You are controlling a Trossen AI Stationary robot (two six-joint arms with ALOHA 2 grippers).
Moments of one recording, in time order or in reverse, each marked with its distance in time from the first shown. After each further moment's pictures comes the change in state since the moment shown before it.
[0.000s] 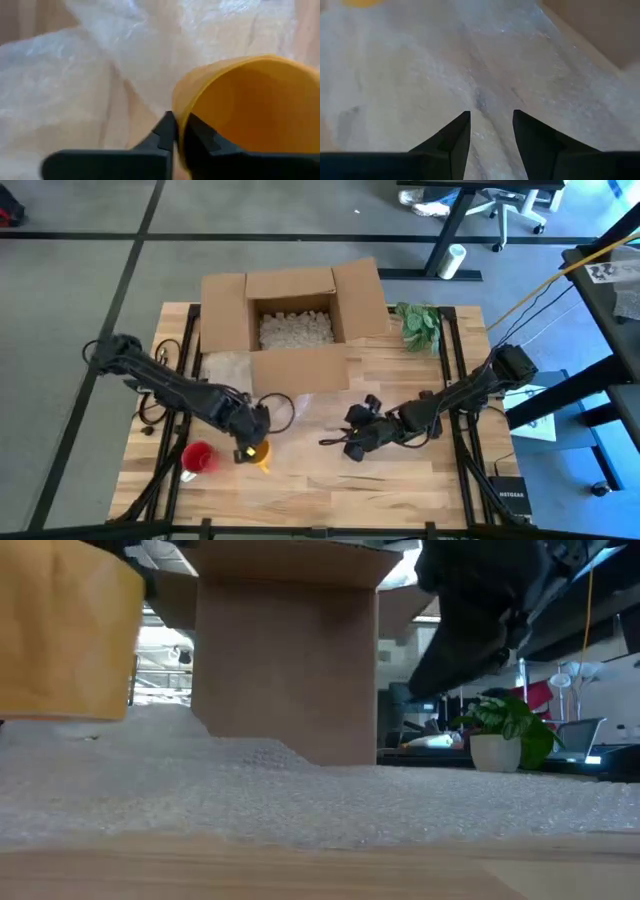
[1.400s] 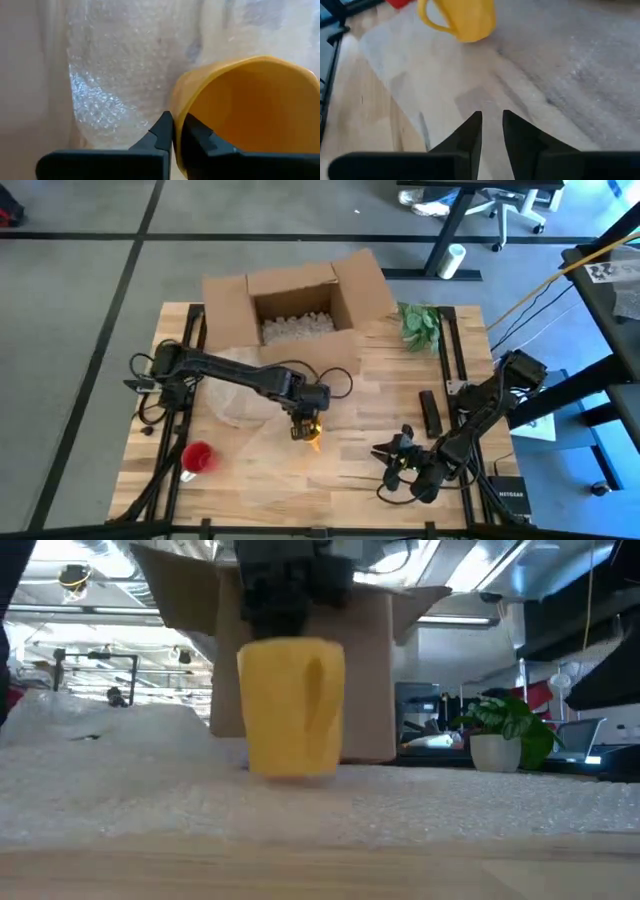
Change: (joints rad) left arm 0.319 0.422 0.365 0.057 0.039 0.344; right arm 0.472 -0.023 -0.247 0.136 0.418 0.513
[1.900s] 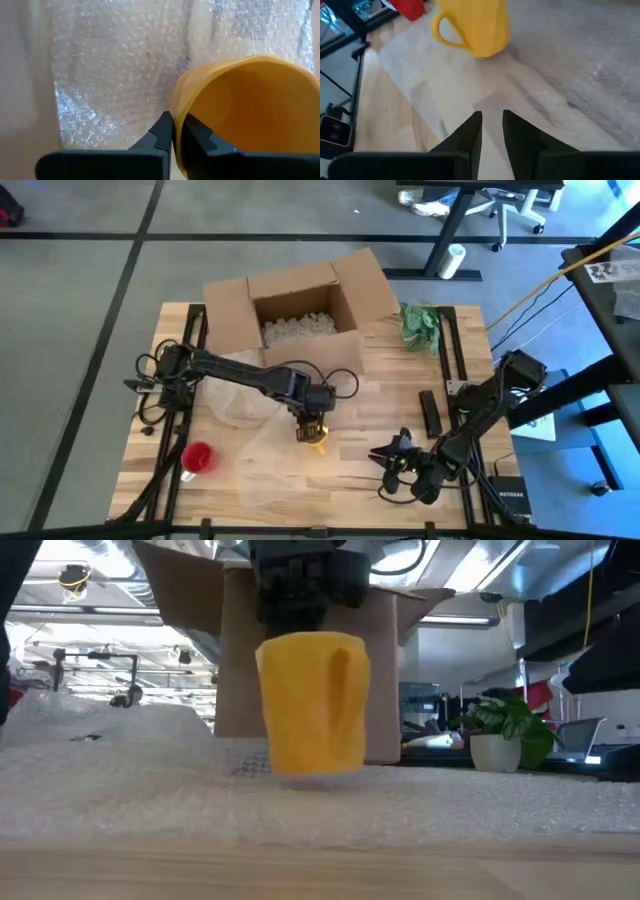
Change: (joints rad) left arm -0.013 0.026 0.035 0.057 0.040 0.023; right arm 0.000 0.000 0.000 0.122 0.025 0.002
